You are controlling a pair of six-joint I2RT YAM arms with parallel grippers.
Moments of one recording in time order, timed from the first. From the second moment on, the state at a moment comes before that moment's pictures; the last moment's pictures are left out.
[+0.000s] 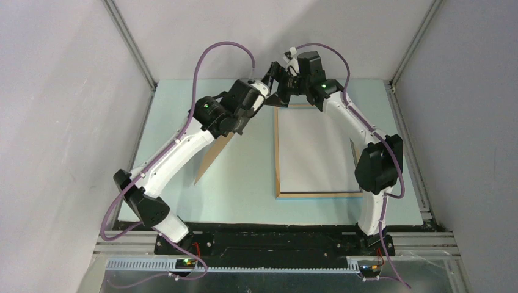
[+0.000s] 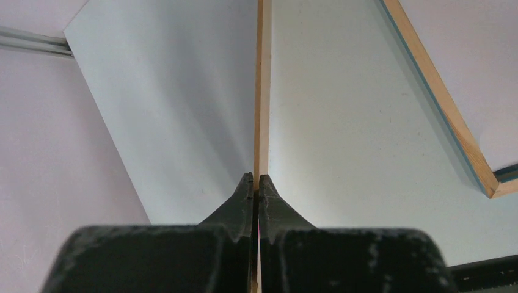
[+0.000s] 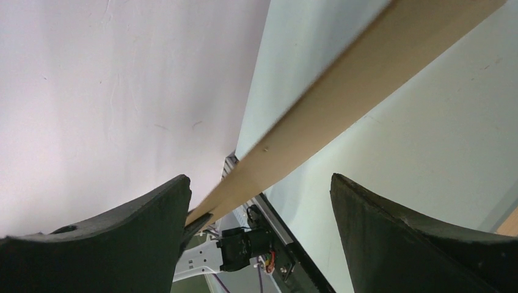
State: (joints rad) left arm -0.75 1.57 1.80 -1.11 -0.48 0.06; right arm 0.46 1.93 1.88 -0.39 -0.64 0.83
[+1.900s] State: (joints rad) left arm -0.85 1.55 1.75 -1.05 -0.35 0.06; right arm 0.42 1.92 1.60 -0.33 -0.56 0.83
